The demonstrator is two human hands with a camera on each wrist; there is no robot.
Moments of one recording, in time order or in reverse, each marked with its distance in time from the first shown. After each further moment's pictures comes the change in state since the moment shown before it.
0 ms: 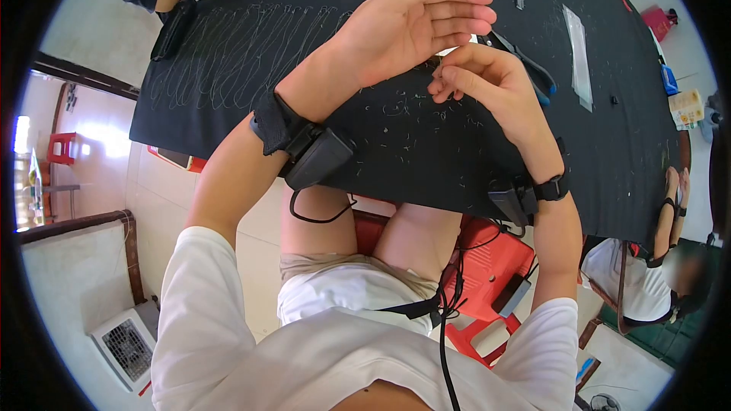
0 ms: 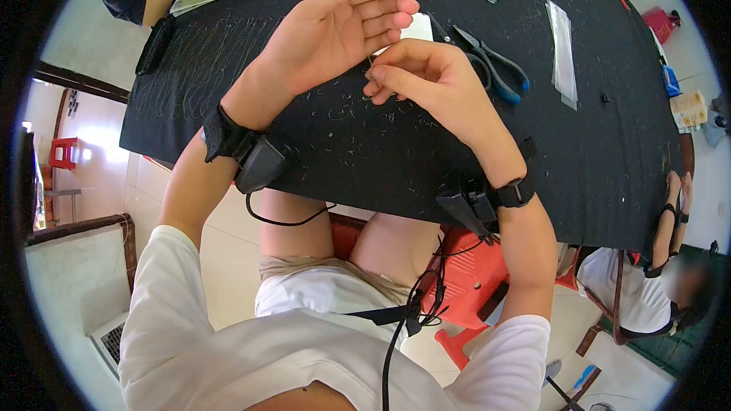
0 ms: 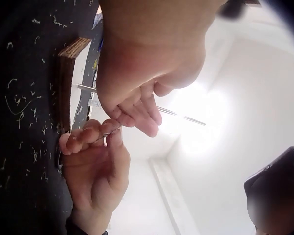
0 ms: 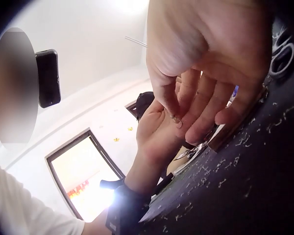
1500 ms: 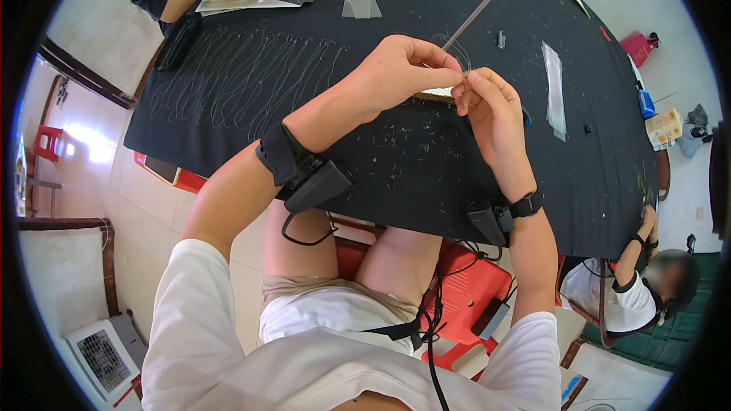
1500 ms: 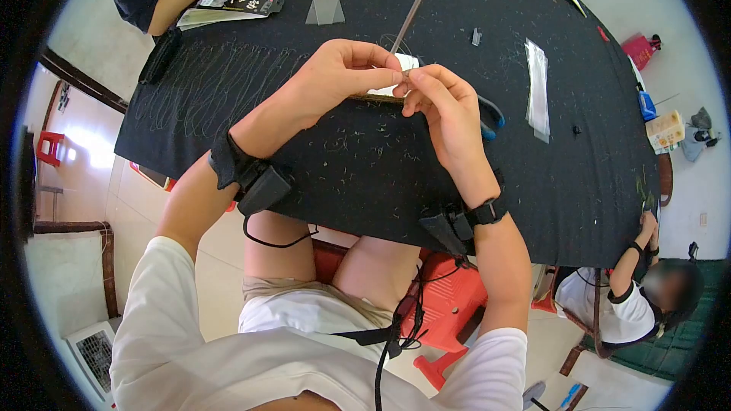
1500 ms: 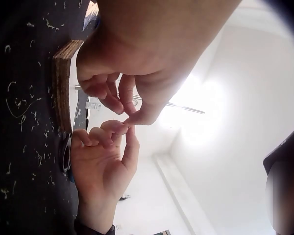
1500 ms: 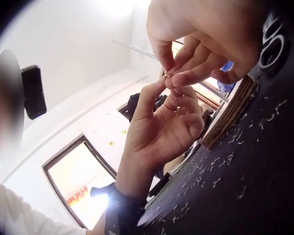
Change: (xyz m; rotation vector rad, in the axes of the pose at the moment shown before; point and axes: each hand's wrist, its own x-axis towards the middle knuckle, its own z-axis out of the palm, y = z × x) left_hand 0.000 -0.004 0.006 0.652 0.233 -0.008; right_hand 0.004 0.010 -0.015 0.322 0.293 -0.106
